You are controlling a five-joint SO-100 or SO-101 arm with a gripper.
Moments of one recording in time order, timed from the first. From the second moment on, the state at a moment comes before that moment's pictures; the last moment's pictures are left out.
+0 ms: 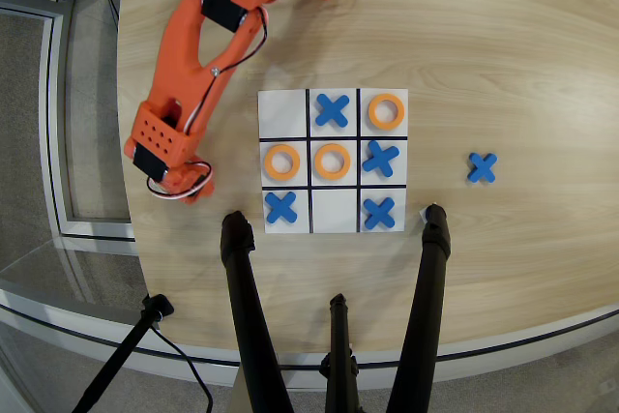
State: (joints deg) arm 37.2 51.4 65.9 57.6 -90.3
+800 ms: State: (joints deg) arm 39.4 53.7 67.0 73.6 -84.4
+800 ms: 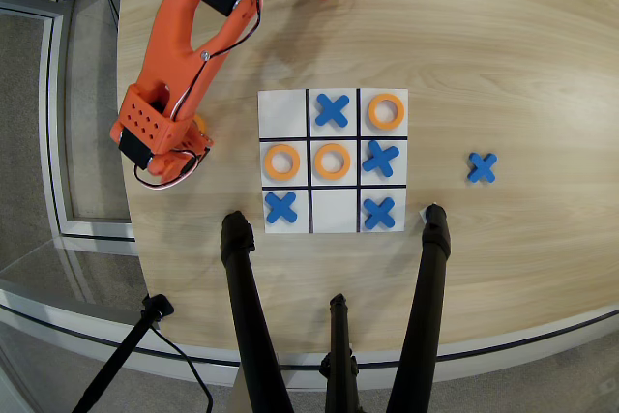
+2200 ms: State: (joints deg) arm 16.5 103.9 124.6 57.9 -75.1
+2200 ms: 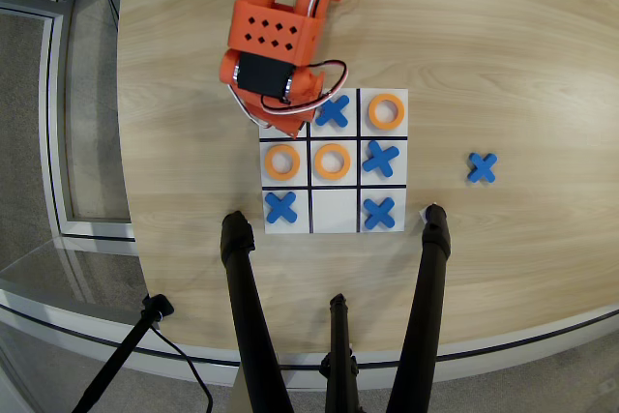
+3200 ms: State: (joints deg) arm 13.6 91.4 121.6 48.9 -69.6
